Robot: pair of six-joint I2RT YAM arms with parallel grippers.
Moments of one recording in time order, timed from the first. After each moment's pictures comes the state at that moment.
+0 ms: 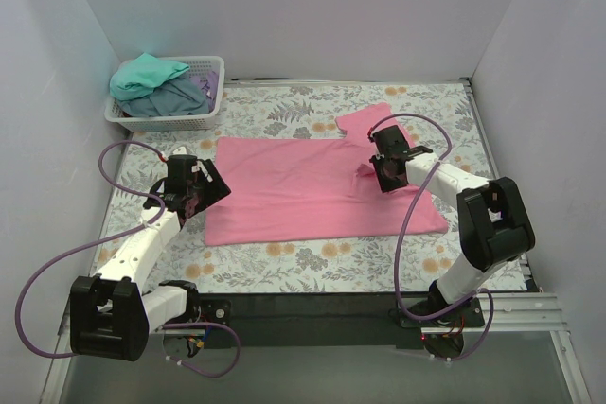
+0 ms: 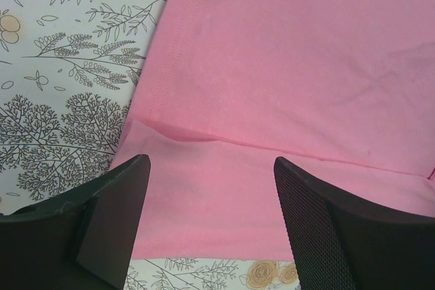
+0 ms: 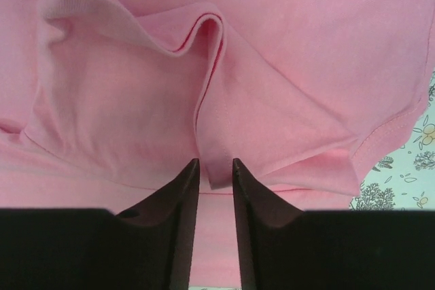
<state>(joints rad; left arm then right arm) -0.13 1.11 0.65 -0.36 -0.04 -0.63 0.40 1.63 1.02 -0.49 0.19 0.05</state>
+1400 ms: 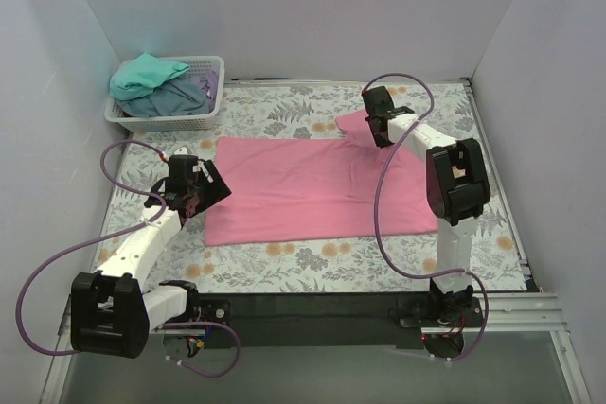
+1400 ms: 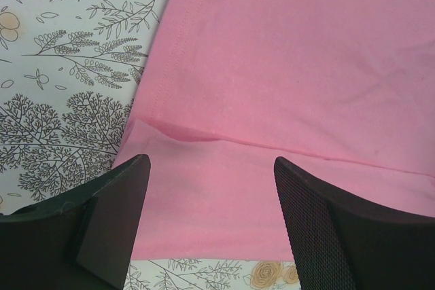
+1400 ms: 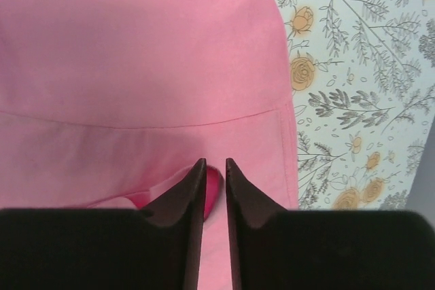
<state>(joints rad) -0.13 1.12 0.65 -0.36 -0.04 -0.62 0.35 2.05 1.55 -0.50 0.43 -0.07</state>
